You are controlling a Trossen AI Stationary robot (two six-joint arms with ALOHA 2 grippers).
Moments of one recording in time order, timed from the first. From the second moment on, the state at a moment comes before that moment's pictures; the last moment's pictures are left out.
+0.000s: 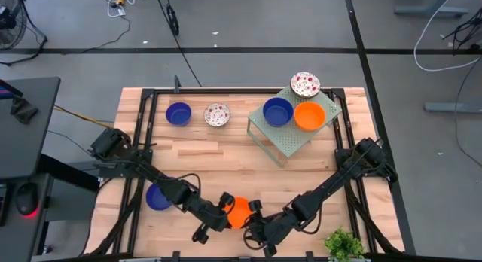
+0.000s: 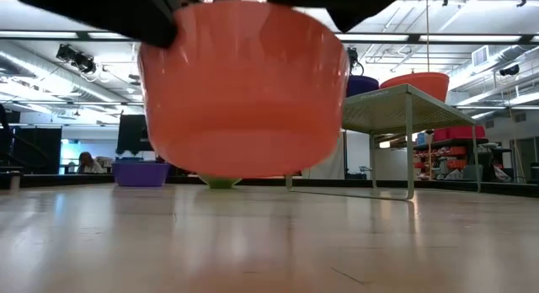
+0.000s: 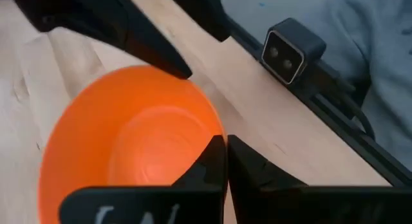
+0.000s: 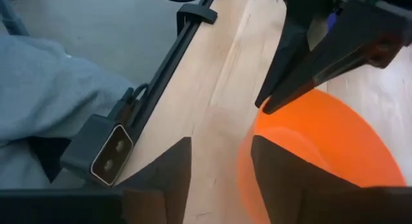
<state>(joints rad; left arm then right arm) -0.59 1.77 1.05 0.06 -0.07 0.10 0.64 1.96 1.28 0.01 0.29 0.14</state>
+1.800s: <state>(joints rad) -0.59 1.76 1.06 -0.01 -0.19 0.01 0.74 1.93 1.28 -0.16 0.31 0.13</state>
